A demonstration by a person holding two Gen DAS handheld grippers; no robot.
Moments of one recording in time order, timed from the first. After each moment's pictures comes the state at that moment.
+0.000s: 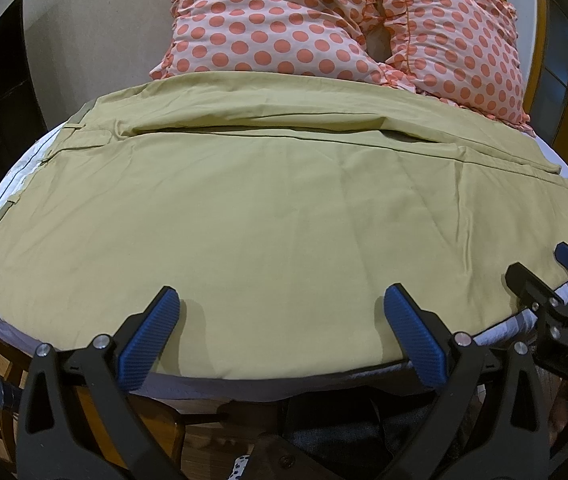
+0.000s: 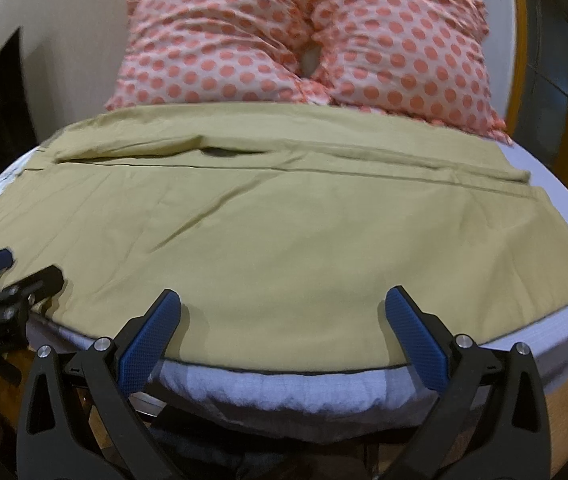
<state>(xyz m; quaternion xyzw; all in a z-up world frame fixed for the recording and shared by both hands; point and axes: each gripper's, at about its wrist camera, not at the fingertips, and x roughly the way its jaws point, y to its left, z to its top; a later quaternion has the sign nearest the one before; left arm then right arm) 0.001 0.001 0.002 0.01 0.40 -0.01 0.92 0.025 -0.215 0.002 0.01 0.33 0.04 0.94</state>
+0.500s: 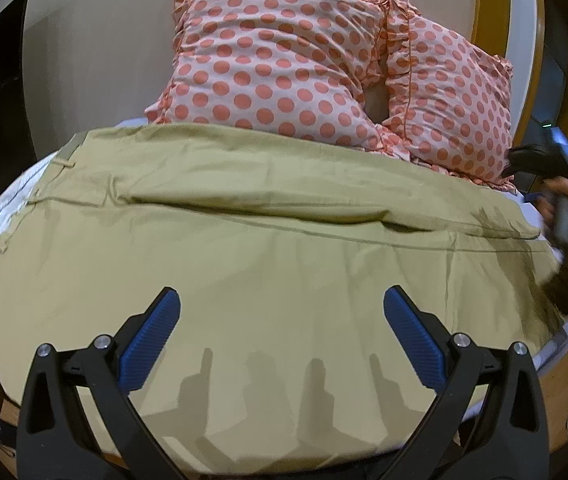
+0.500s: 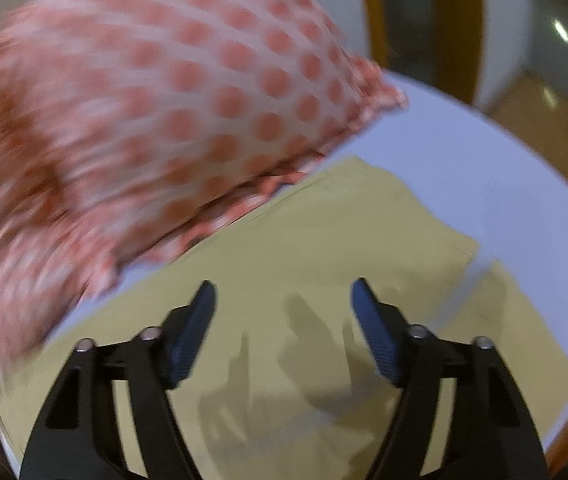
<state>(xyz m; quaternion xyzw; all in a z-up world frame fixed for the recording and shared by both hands) 0.047 0.031 0.053 -0.04 0.34 -0.04 0.94 0.306 -0.437 0.071 0.27 0.42 -0.24 0.83</state>
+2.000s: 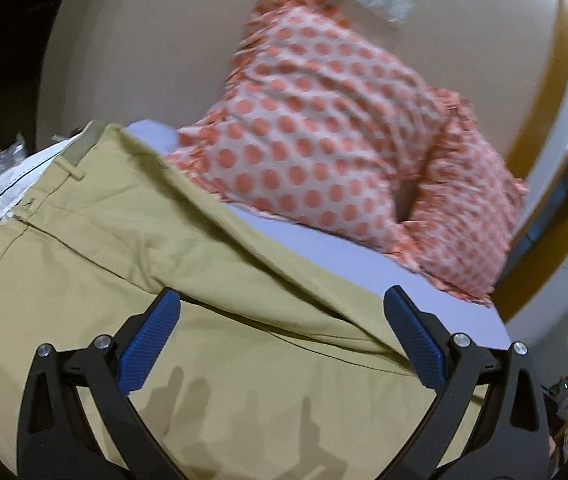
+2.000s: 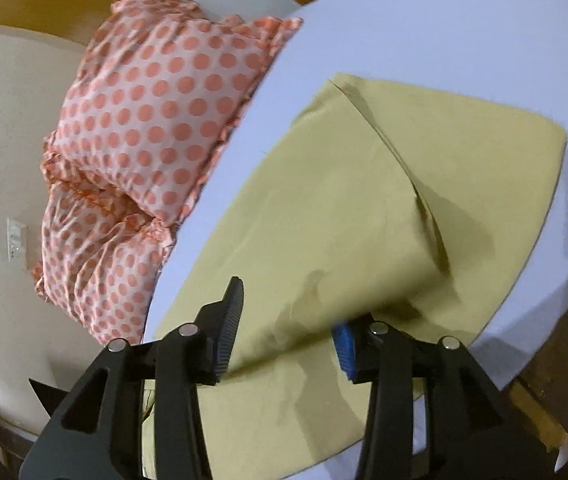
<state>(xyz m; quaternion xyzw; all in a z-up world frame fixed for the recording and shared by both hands) 0.124 0.149 0.090 -0.21 0.30 -0.05 0.93 0.076 -0.484 -0.010 0.51 0.31 -0.07 0.80</state>
